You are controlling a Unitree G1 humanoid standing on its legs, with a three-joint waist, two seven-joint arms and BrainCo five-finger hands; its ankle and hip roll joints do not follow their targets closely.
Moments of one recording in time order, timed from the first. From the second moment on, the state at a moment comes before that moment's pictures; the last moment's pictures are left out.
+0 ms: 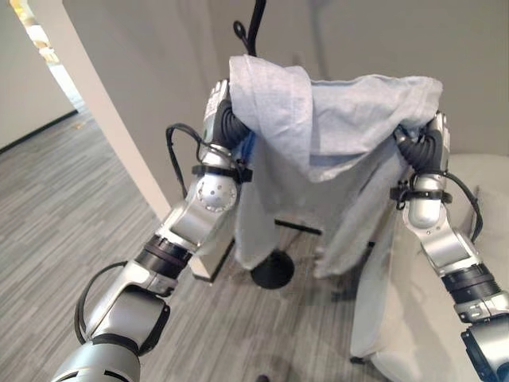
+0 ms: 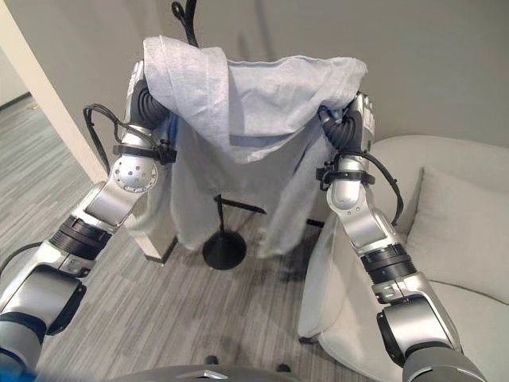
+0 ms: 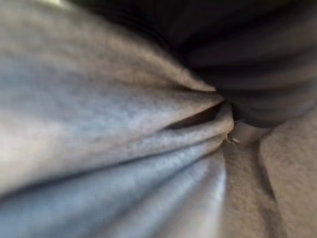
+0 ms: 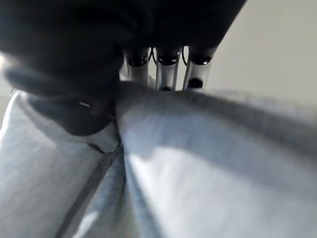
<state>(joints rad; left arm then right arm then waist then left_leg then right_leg) -0.77 0.54 -0.39 0.17 0.14 -0.12 0.52 -0.57 -0.57 0.24 0.18 -0.20 -0.09 -0.60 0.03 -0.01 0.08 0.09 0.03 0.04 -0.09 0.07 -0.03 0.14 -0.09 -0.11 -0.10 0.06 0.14</state>
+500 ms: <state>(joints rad) -0.76 0.52 -0.38 0.16 0.14 -0.12 0.51 -0.57 -0.57 0.24 0.17 -0.20 -0.10 -0.58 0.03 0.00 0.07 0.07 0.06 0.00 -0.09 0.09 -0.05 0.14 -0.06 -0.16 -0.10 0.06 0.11</state>
